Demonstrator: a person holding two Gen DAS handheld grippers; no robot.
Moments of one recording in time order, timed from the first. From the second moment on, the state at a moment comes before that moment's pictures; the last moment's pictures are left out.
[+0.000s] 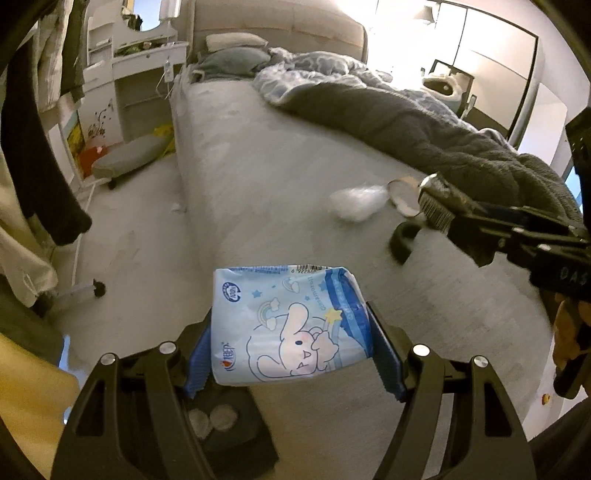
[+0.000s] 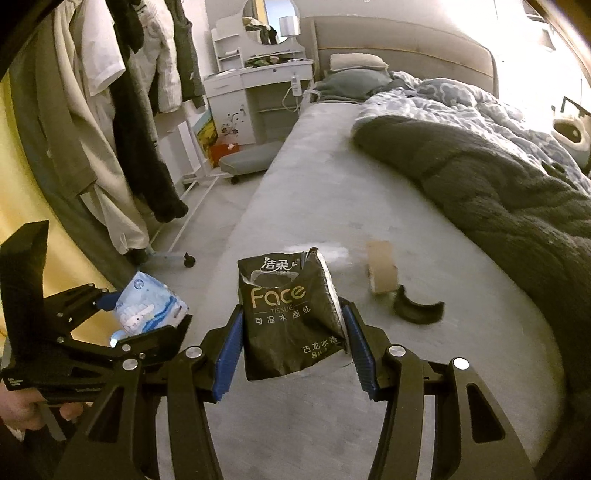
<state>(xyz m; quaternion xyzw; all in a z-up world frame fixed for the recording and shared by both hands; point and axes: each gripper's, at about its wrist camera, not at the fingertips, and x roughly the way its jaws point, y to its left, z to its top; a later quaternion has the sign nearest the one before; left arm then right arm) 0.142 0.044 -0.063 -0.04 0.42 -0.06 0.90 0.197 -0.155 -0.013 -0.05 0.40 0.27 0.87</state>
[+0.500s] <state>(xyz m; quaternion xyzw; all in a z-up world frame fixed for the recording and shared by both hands) 0.138 0.089 -0.093 -0.05 0.49 -0.04 0.87 0.194 -0.098 -0.020 -0.07 0.41 0.31 0.85</state>
